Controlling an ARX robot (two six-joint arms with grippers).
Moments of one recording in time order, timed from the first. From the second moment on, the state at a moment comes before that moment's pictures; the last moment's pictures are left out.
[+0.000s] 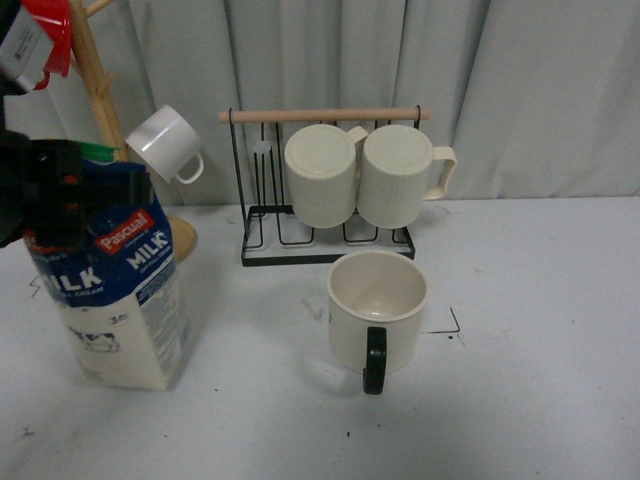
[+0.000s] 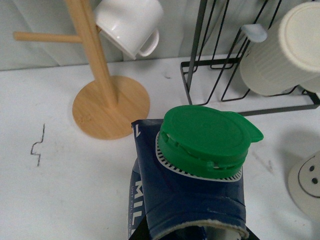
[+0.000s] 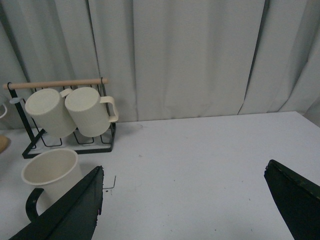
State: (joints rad) left arm -0.21 1.52 0.67 0.39 -0.13 -0.08; right arm 0.00 0.00 0.01 0.00 0.00 0.00
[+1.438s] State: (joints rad) left arm -0.50 1.74 0.82 0.45 -0.43 -0.33; right arm 0.00 0.00 0.01 0.00 0.00 0.00
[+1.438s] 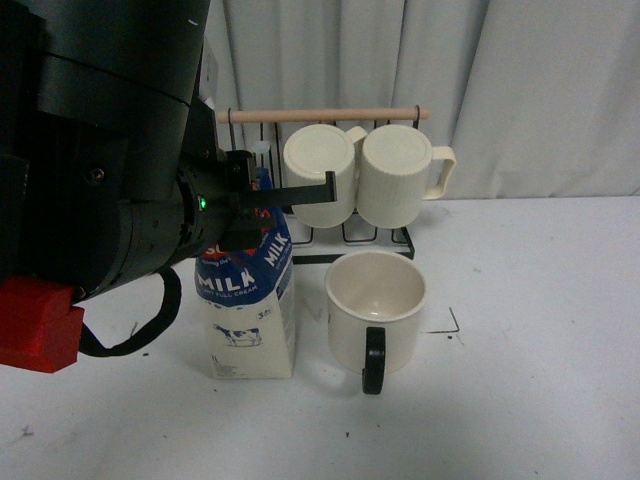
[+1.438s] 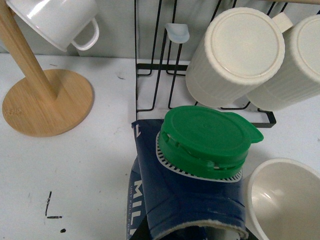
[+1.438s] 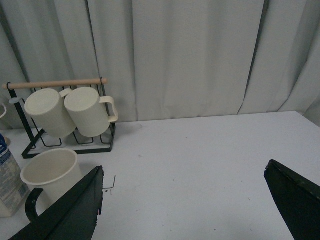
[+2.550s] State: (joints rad) left arm -0.46 1.57 0.78 0.47 -0.36 -0.42; right arm 0.00 0.00 0.01 0.00 0.00 0.00
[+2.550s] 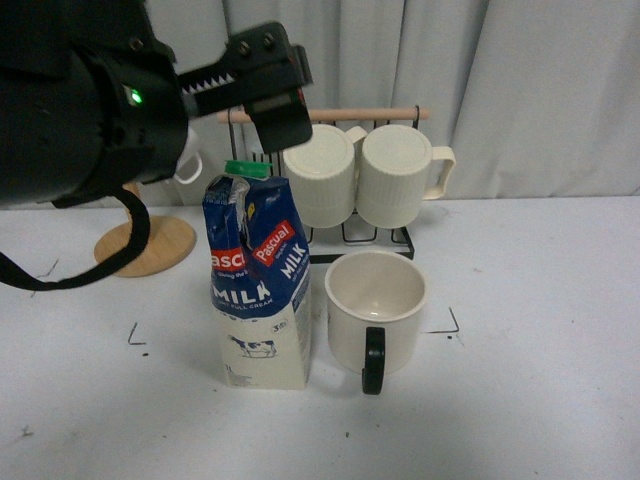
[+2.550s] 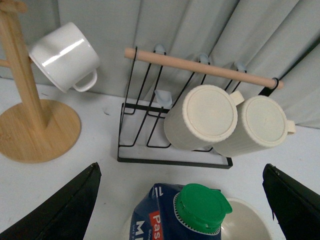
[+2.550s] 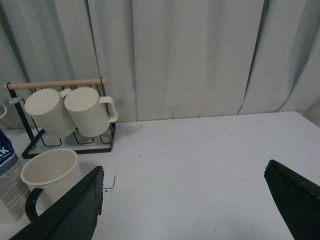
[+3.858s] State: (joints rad) left arm 0.00 0.55 0.06 0.49 0.00 -0.02; right arm 0.00 0.00 0.01 0.00 0.00 0.00
